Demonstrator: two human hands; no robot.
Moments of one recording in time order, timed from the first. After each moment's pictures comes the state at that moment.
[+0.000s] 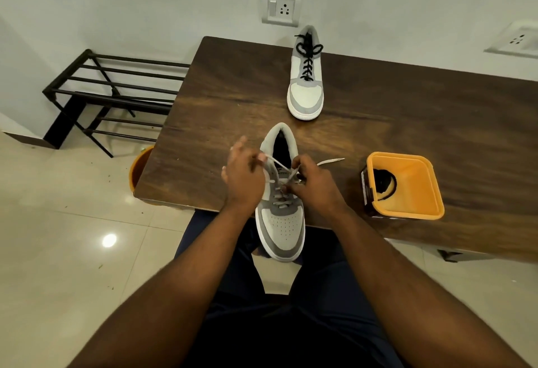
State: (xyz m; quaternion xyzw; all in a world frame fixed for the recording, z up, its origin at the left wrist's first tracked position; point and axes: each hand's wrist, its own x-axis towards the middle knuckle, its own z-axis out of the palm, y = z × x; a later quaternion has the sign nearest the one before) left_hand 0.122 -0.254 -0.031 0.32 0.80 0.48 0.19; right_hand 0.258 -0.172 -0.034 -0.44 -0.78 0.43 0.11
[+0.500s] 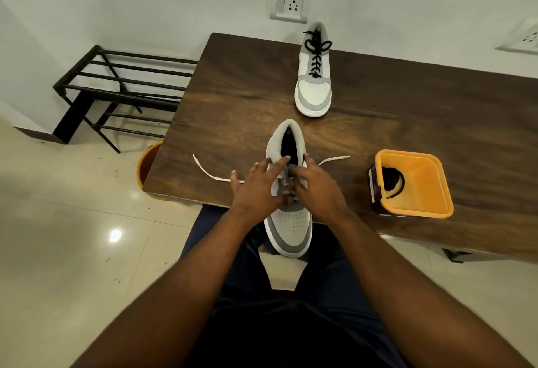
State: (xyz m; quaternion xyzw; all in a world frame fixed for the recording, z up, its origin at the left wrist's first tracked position) left_hand 0.121 -0.277 -0.043 0.52 0.80 0.16 0.24; right_hand 0.253 -0.186 -0.041 -0.39 -0.86 0.32 0.07
